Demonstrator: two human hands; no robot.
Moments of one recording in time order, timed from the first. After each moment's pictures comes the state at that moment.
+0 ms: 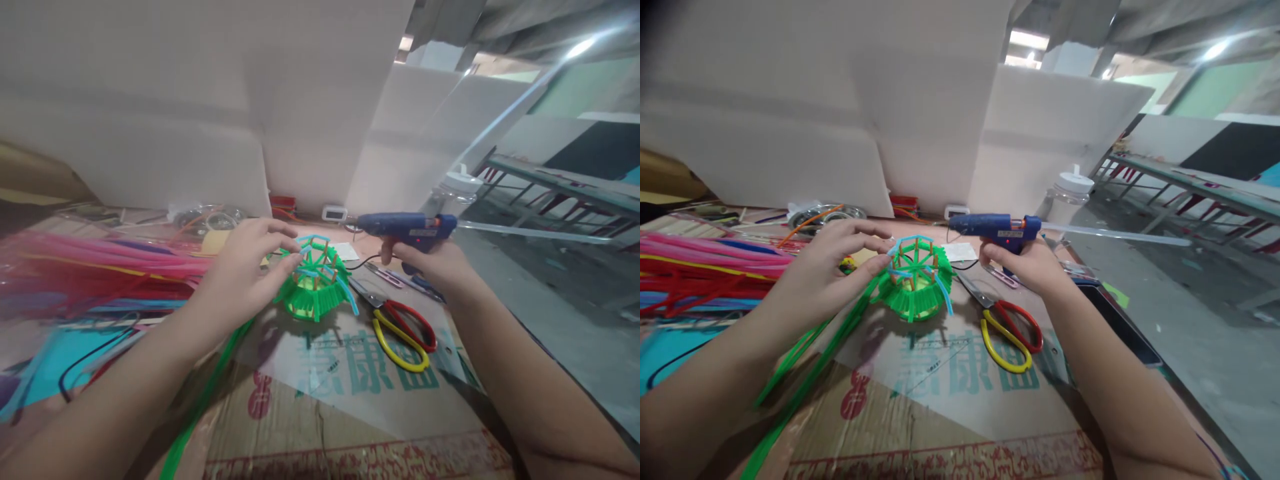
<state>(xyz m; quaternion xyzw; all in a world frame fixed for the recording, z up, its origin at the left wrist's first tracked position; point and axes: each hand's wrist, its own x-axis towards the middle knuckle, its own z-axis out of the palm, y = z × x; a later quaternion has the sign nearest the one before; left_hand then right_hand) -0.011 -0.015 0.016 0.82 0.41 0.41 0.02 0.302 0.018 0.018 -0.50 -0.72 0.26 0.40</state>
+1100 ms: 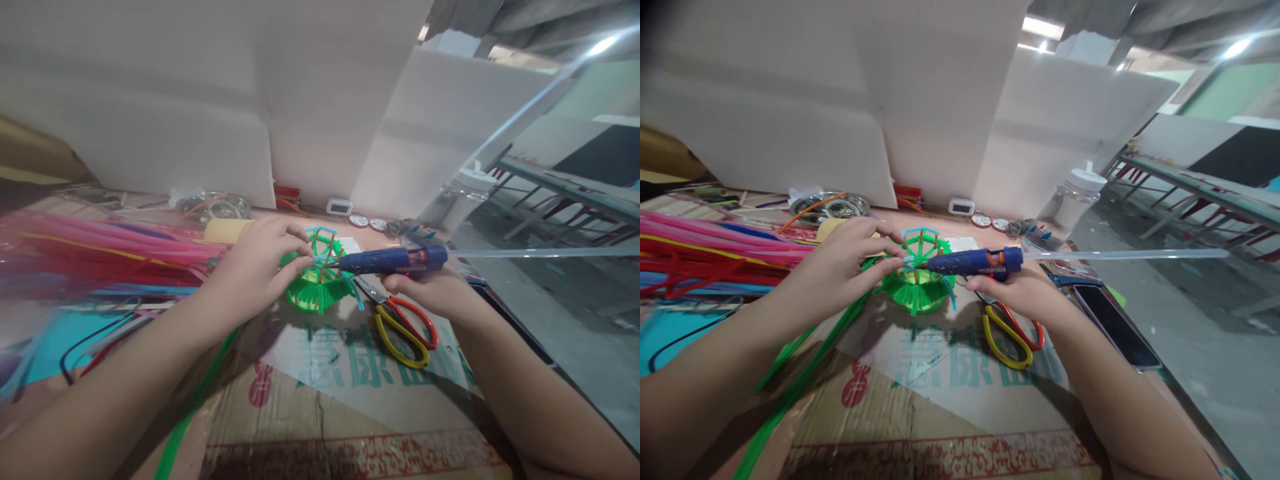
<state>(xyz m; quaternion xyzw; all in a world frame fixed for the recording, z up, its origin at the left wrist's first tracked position) -0.008 -0.011 0.010 0.86 0.38 0.35 0.02 0.286 -0.007 0.008 -0.54 -0.77 0.19 0.29</state>
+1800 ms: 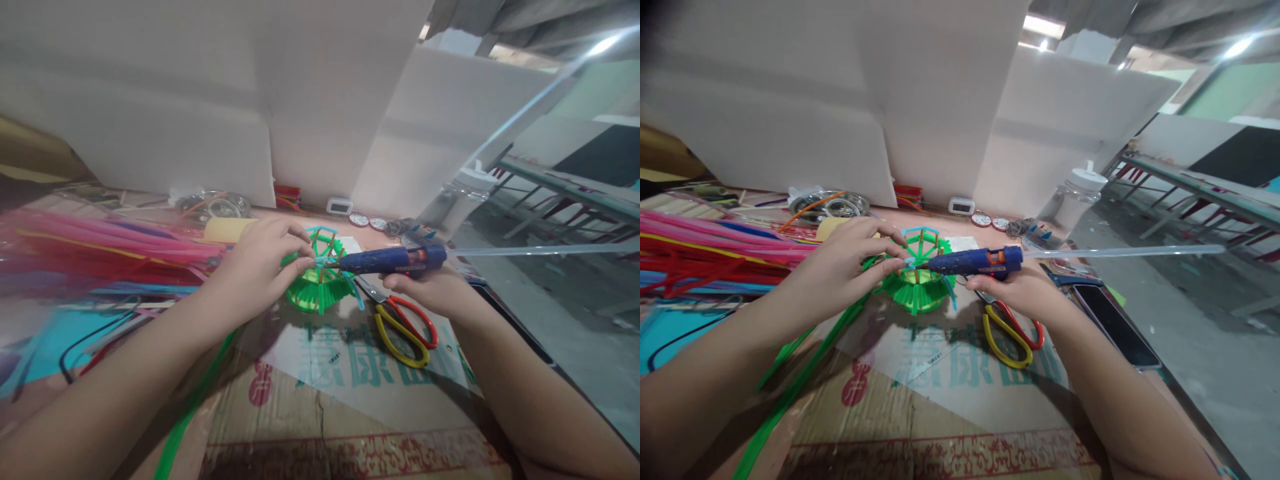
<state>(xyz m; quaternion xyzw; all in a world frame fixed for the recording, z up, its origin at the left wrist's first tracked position) -0.007 -0.011 0.010 0.86 0.37 0.35 0.02 0.284 -0.008 0.012 -0.51 -0.80 0.16 0.27</state>
